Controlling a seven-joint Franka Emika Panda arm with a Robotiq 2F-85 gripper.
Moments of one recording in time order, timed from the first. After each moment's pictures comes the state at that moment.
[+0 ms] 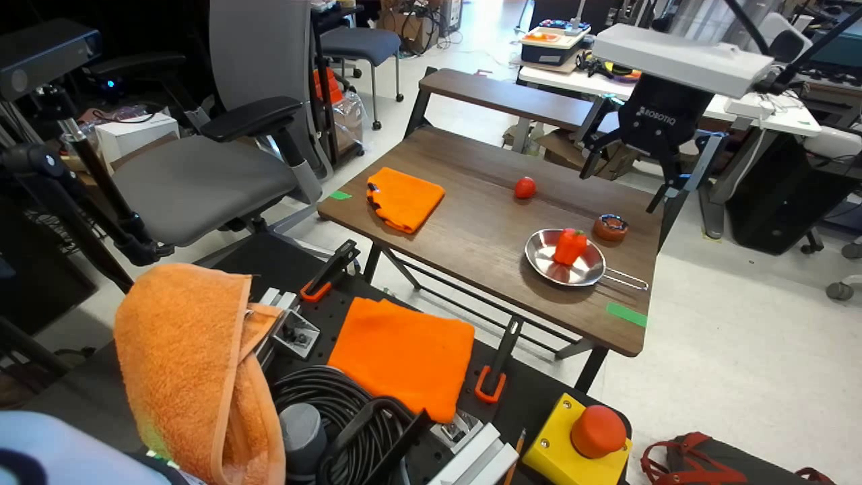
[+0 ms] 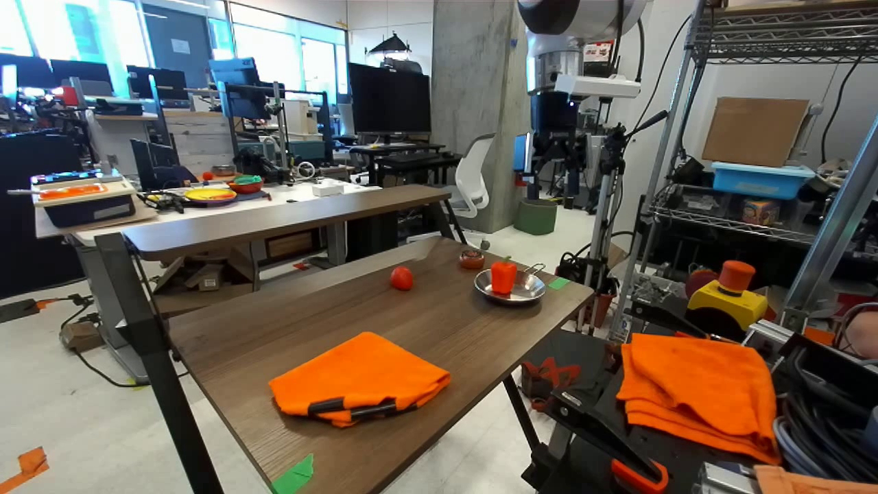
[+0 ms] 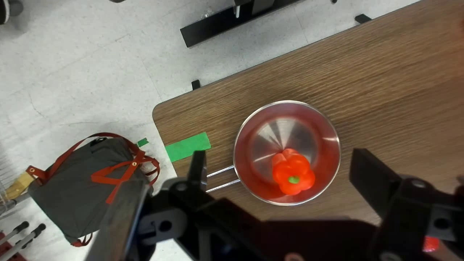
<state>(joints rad) -0.15 0.39 -0.14 -1.96 0.02 2.16 0.03</state>
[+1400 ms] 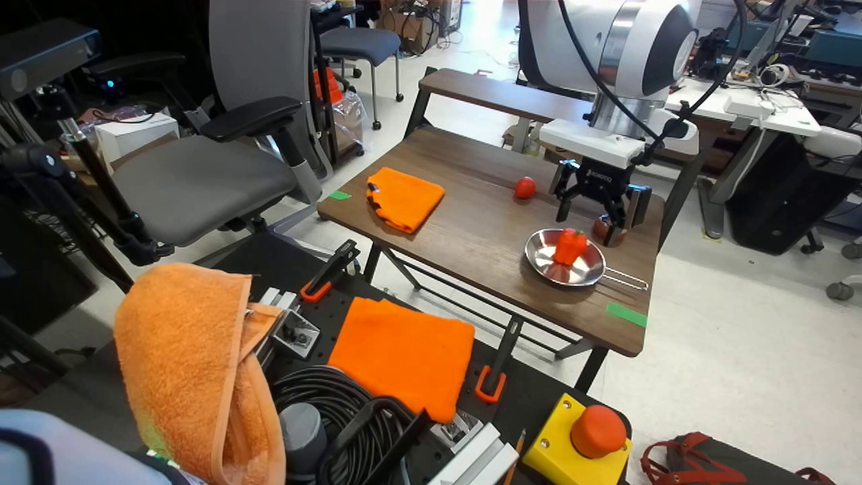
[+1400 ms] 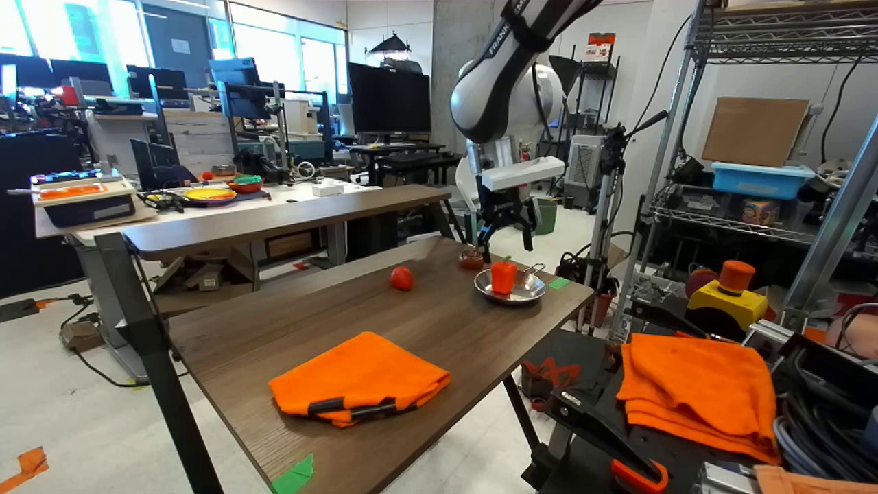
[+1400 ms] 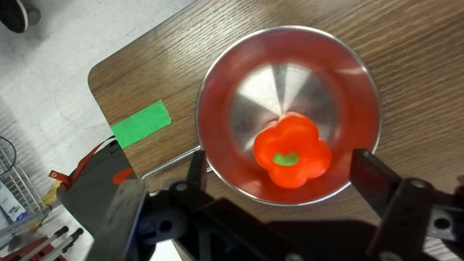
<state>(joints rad) -0.04 0.81 -0.17 -1.64 -0.05 2.22 0.30</state>
